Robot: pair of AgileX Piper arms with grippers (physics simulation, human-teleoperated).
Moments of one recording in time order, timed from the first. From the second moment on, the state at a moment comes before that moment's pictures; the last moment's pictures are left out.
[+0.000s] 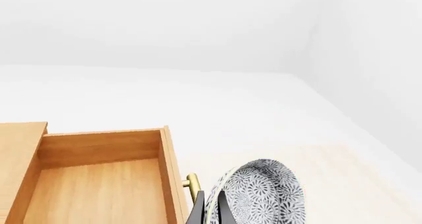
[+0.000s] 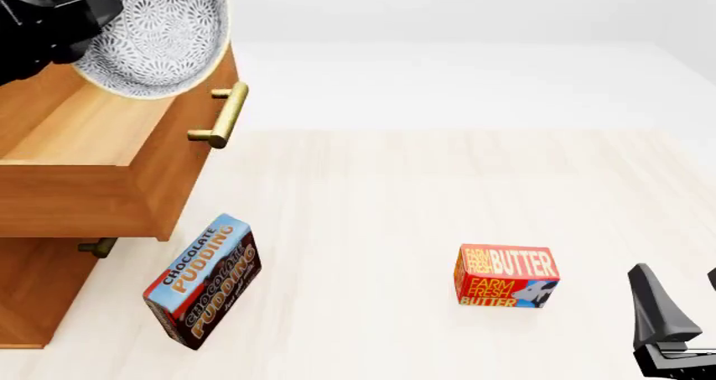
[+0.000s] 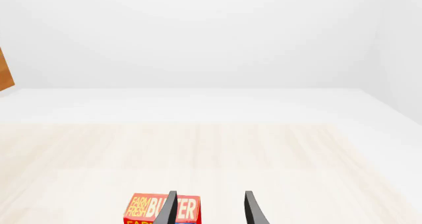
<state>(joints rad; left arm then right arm) -0.32 0.89 -1.04 0.28 -0.19 0.00 0.01 0.00 0.00 0.00</state>
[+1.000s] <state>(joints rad) -0.04 1.17 -1.09 0.19 -0.35 0.00 0.01 0.00 0.00 0.00</state>
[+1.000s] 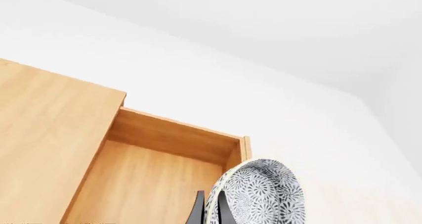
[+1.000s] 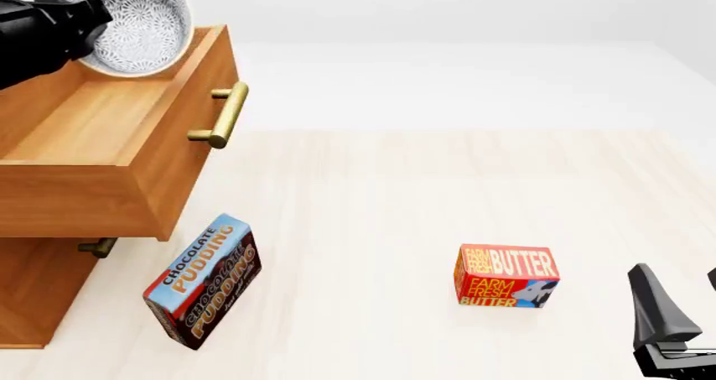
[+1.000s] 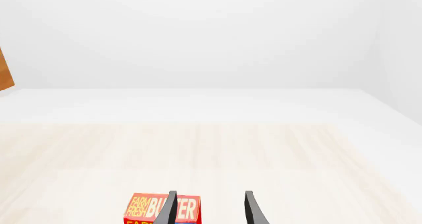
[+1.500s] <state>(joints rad) 0.07 1.25 -1.08 0.17 -0.40 0.00 0.01 0.00 0.00 0.00</state>
